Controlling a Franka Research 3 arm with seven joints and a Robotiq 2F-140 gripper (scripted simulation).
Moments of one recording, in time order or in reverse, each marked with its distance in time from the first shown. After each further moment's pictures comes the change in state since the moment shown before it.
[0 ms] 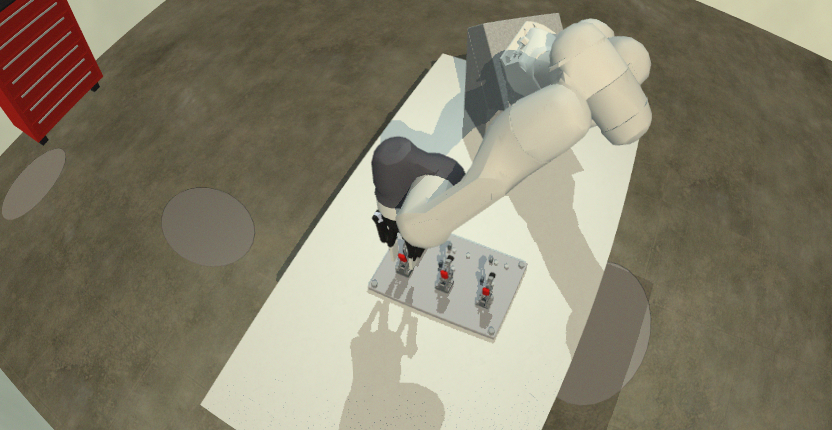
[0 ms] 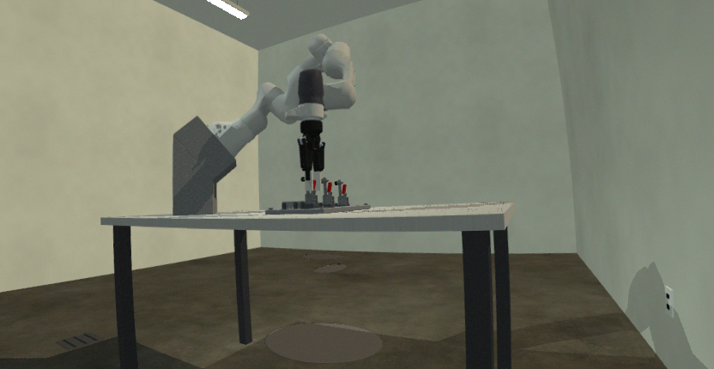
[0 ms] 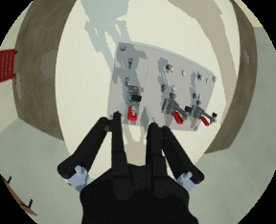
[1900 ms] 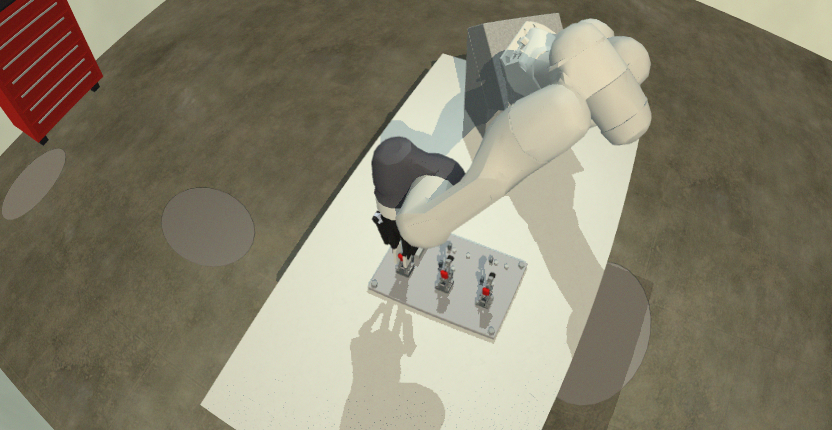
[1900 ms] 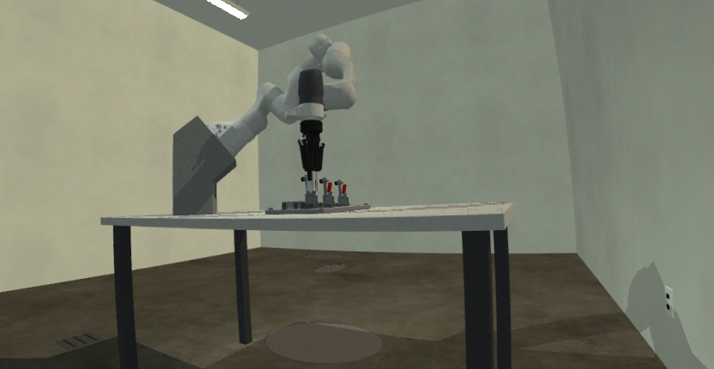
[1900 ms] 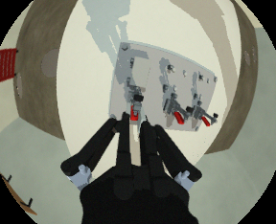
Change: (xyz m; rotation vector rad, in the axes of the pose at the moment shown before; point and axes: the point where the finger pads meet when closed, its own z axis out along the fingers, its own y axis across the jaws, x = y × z) arm -0.001 -0.003 0.000 0.010 -0.002 -0.004
